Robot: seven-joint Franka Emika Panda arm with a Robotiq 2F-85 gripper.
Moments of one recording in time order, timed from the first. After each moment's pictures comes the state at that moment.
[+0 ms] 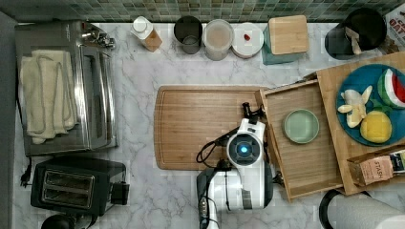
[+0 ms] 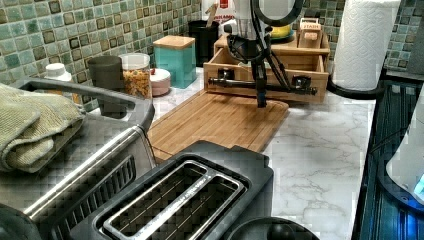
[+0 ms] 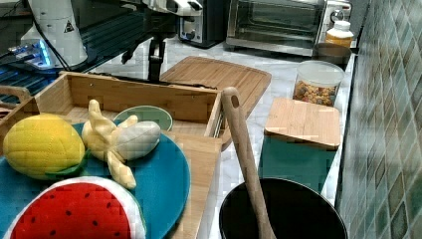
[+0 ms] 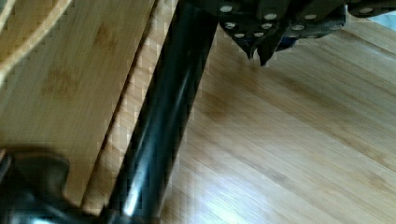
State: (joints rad) arm -0.14 0.04 -0.06 -2.57 -0.31 0.95 -1.21
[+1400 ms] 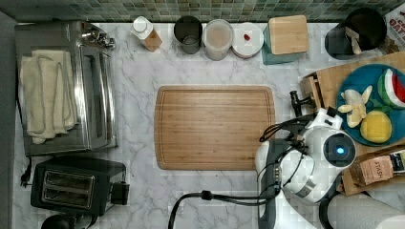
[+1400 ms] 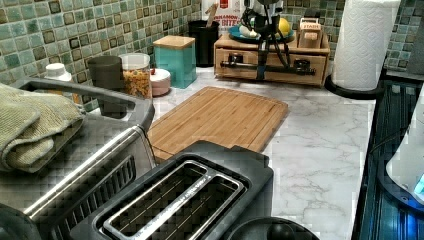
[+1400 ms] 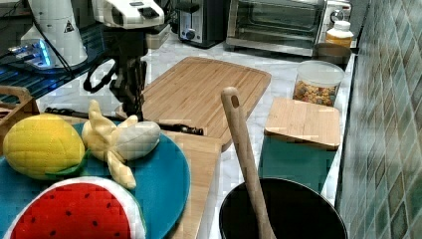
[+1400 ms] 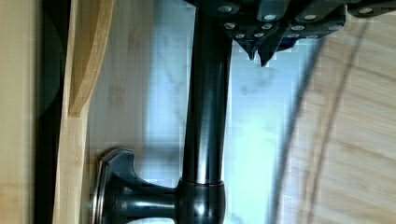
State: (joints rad) arm -0.28 0.21 -0.23 -2.33 0.02 1.04 -1.60
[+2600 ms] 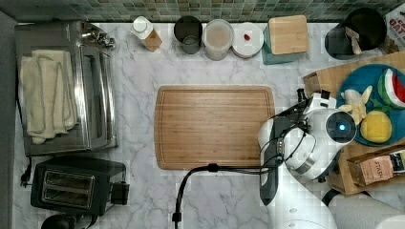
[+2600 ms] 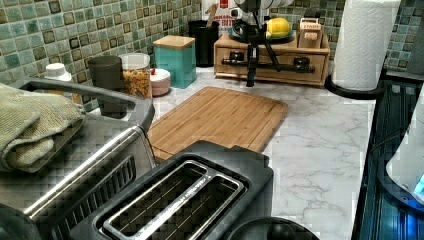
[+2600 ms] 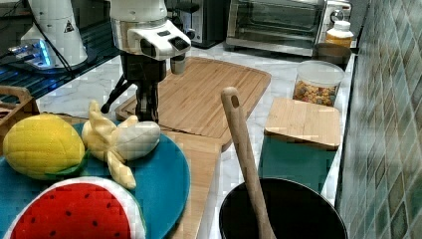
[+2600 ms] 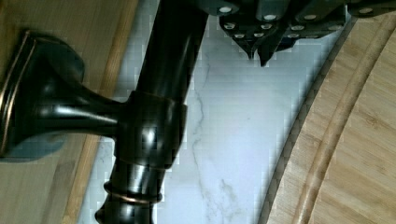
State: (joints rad) arm -0.25 0.37 -0.23 -2.17 0.14 0.99 -1.83
